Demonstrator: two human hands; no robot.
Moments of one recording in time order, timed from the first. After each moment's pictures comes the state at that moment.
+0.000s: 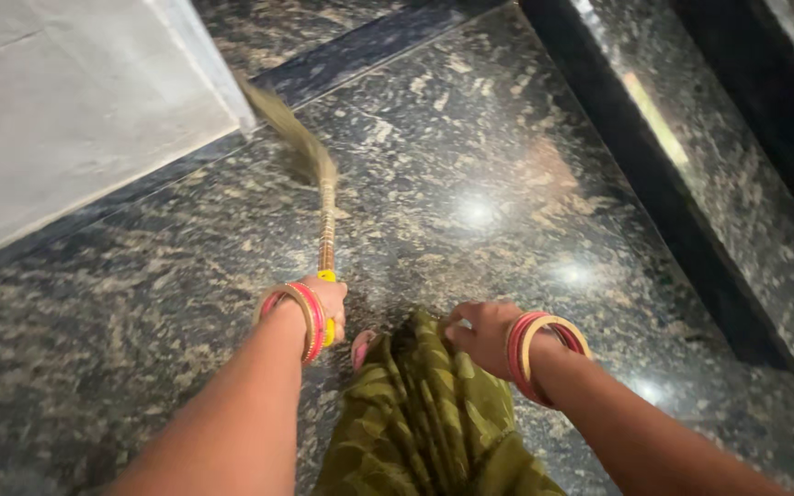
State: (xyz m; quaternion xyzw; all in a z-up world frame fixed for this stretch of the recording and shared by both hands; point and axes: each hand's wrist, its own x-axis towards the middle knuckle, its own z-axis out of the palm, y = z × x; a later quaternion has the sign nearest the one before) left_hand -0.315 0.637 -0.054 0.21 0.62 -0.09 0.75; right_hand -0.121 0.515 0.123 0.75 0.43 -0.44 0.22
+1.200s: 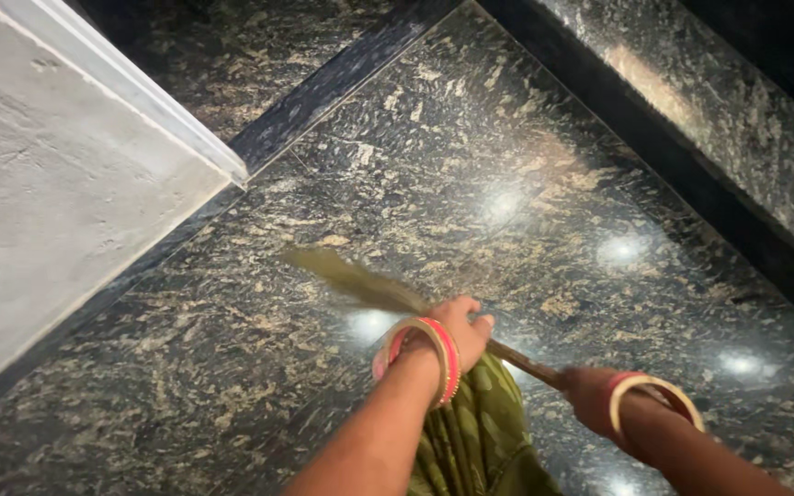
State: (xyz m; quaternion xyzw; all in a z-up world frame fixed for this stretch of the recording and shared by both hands) left_hand -0.207 0.548 0.061 0.71 0.40 -0.14 0.57; right_hand -0.032 0.336 0.036 0.75 0.32 -0.47 0.32
